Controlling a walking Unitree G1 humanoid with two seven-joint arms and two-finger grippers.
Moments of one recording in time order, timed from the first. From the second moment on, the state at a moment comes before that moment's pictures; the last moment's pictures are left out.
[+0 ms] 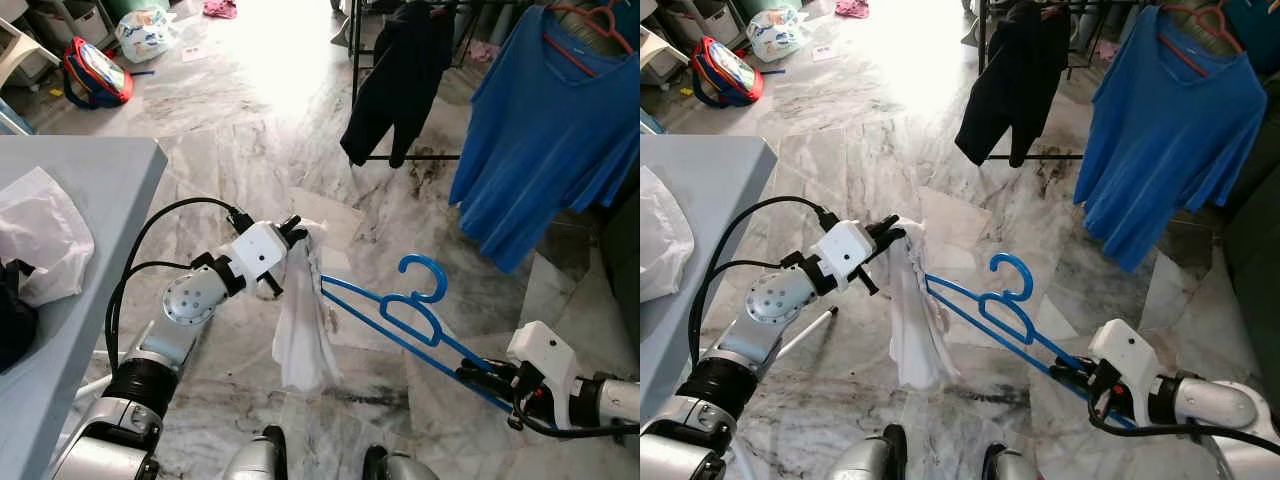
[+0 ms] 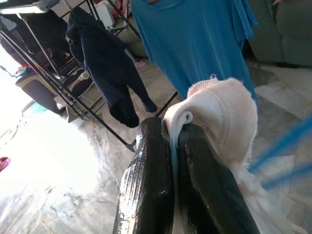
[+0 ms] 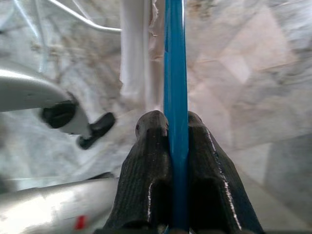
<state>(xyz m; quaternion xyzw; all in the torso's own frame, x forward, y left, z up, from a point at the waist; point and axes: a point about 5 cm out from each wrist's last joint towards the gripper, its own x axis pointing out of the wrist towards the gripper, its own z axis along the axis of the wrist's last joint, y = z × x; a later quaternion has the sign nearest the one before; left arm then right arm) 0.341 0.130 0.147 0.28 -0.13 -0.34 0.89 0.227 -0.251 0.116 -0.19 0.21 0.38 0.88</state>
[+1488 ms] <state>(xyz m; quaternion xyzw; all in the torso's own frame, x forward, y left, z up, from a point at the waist) 0.344 0.134 0.140 0.30 -0.12 -0.34 0.88 0.244 -0.251 0.136 -0.21 0.13 0.35 0.90</state>
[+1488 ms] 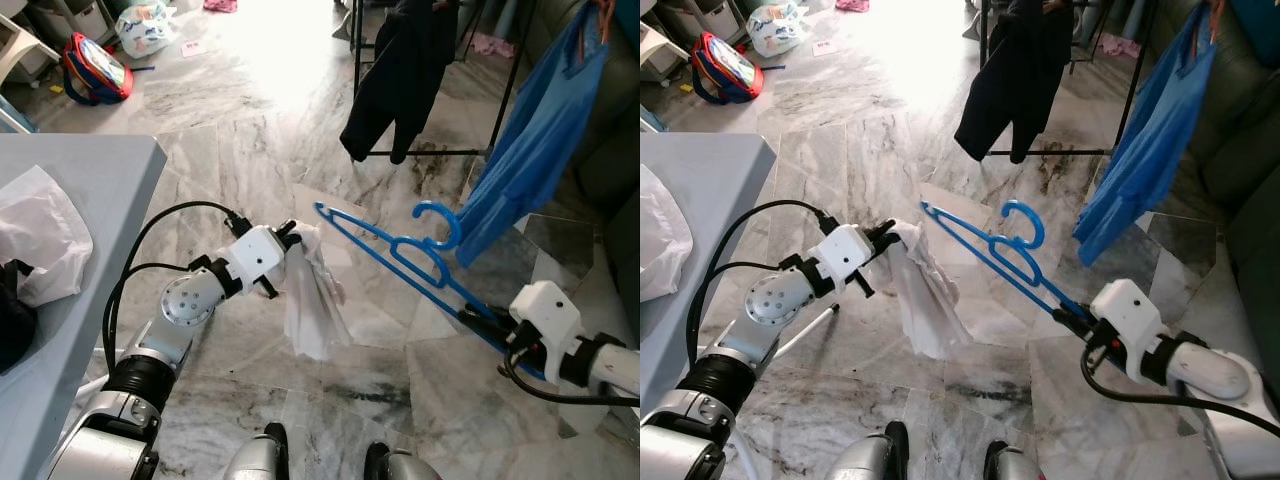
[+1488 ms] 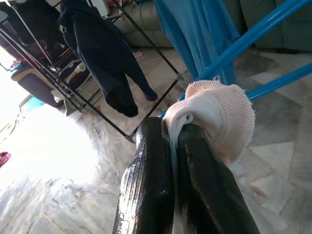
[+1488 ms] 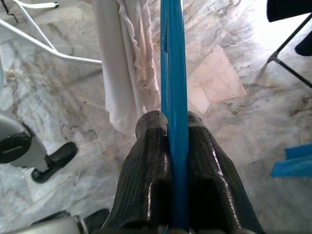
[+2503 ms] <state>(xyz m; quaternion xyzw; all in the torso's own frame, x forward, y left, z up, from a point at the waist) 0.351 0.142 0.142 0.32 -0.12 -0.32 0.89 0.218 -0.258 0.132 -0.20 0.22 0.40 0.87</state>
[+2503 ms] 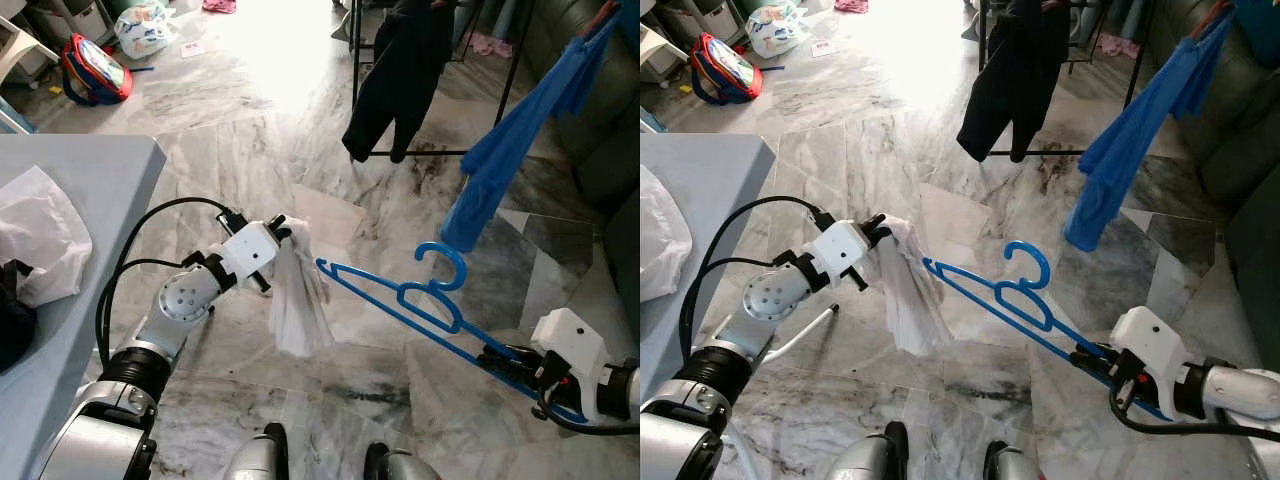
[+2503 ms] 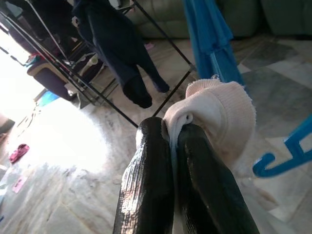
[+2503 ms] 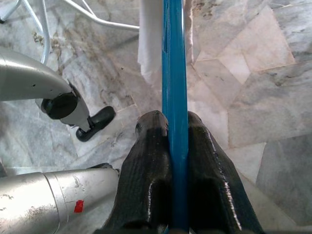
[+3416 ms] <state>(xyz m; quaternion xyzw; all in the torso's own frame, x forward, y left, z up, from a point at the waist) 0.353 0.153 0.145 0.32 -0.12 -0.30 0.89 0.214 -0.257 0.123 -0.20 0.24 0.42 0.85</state>
